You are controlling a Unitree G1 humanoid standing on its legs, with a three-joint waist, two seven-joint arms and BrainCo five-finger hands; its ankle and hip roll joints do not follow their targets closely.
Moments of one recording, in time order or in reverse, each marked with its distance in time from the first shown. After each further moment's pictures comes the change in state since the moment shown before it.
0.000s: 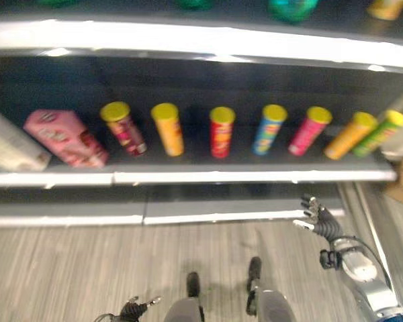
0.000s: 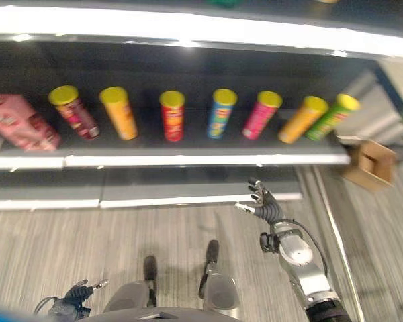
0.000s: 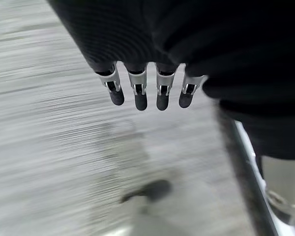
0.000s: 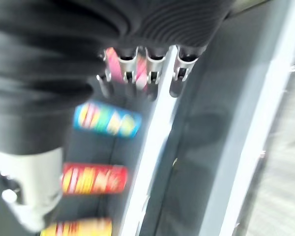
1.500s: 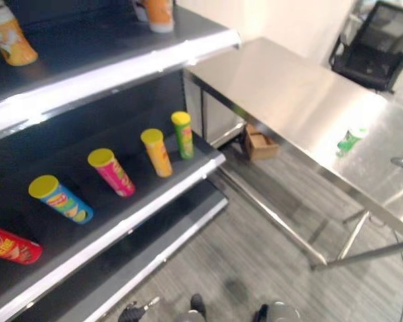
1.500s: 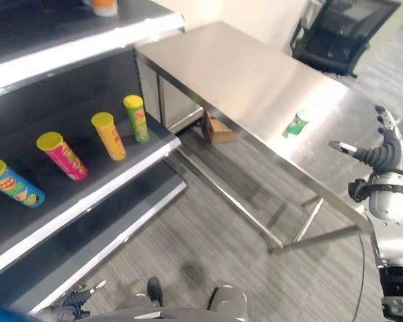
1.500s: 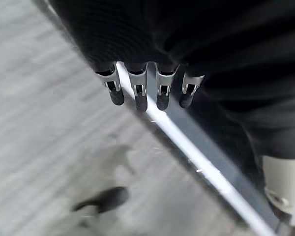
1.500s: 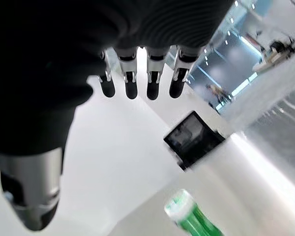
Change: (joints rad) left arm 0.026 -0.021 0.039 -0.029 -0.082 -0.023 -0.005; right arm -0.141 -0.264 -0.483 0.057 -0.243 -0.007 -0.348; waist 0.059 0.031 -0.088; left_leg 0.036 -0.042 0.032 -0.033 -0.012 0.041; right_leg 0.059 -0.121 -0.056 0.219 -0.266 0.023
